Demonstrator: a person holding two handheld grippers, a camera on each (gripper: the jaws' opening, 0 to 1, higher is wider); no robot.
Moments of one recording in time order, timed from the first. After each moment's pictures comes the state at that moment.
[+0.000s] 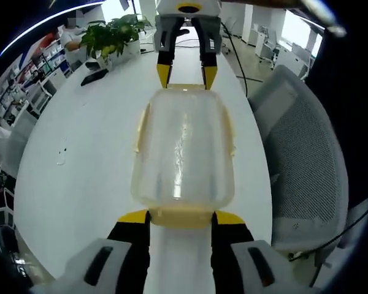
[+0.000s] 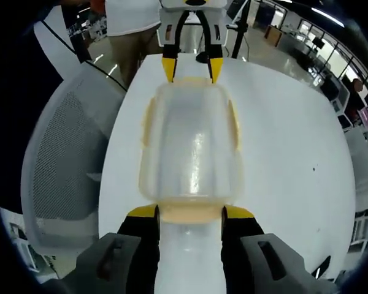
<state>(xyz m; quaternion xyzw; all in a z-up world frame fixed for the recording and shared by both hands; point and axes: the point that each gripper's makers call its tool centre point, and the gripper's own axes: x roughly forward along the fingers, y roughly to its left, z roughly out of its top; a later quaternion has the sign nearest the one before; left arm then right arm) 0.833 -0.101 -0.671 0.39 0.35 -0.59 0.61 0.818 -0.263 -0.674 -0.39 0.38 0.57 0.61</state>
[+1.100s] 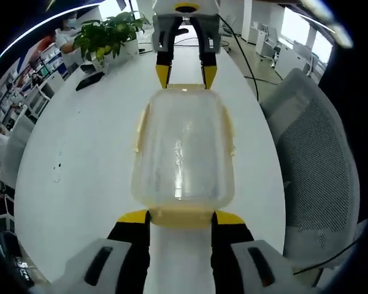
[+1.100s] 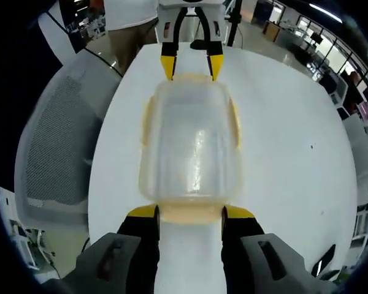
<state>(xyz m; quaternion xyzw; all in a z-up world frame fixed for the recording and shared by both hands) 0.851 -0.156 -0.694 0.40 0.34 -0.59 0.61 0.834 -0.317 -0.697 -0.40 0.39 0.57 0.61</state>
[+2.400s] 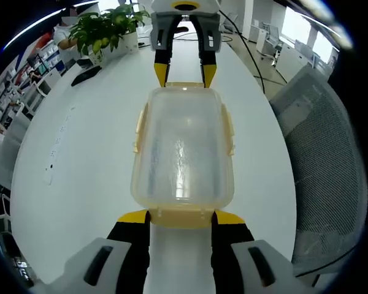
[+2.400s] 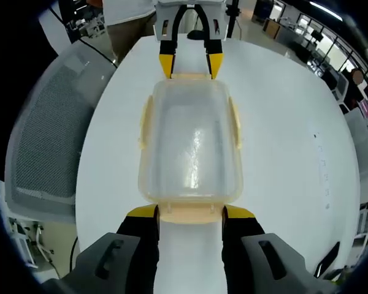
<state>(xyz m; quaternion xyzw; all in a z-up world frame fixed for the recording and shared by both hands) 0.860 -0.172 -0.722 0.40 0.35 -0.59 0.61 0.844 -0.334 -0.724 -0.40 0.40 0.56 0.61</state>
